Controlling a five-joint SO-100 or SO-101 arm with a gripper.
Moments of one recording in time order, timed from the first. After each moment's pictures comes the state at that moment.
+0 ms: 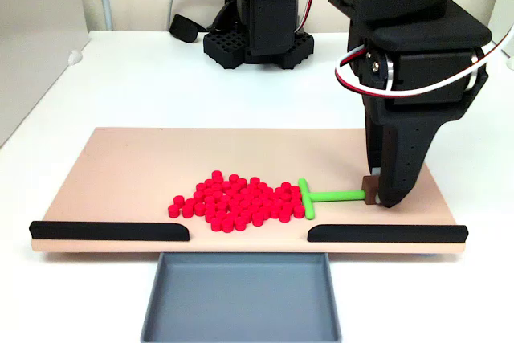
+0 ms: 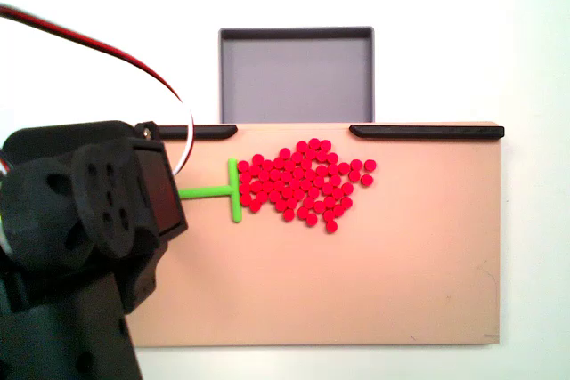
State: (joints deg) arm -12.7 49.8 50.4 90.4 12.8
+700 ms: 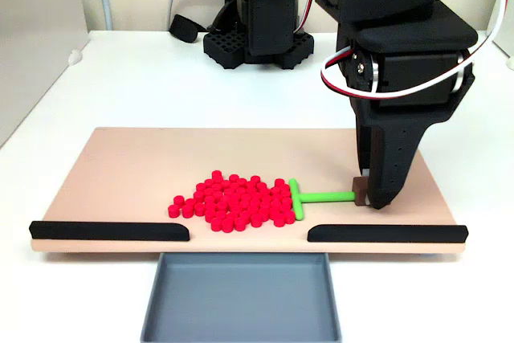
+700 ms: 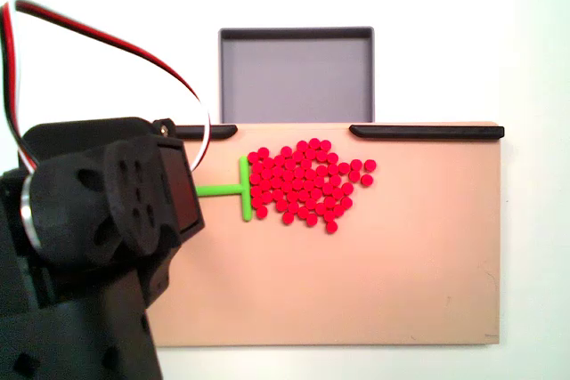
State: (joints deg) arm -11.6 49.7 50.4 90.4 12.3
